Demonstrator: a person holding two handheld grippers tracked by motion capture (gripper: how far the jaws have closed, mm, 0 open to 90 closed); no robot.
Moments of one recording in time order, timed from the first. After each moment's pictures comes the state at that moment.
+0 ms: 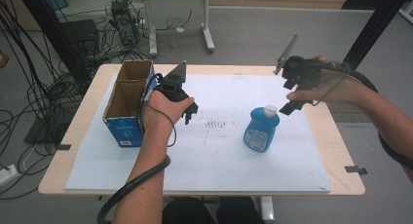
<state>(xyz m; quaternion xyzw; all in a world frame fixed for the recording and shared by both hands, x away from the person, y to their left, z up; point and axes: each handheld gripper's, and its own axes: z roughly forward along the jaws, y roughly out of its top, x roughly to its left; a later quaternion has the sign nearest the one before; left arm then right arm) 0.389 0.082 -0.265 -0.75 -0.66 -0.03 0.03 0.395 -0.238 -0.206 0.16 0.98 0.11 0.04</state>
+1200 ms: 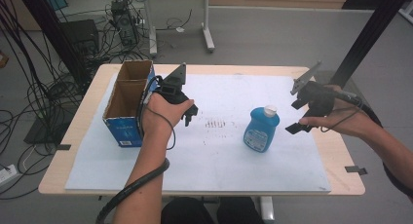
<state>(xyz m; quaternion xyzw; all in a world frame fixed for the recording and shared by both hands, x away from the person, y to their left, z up) 0.385 0.082 -0.270 -0.75 -0.65 -0.03 0.02 0.367 -0.281 -0.271 0.21 0.95 0.22 0.04</state>
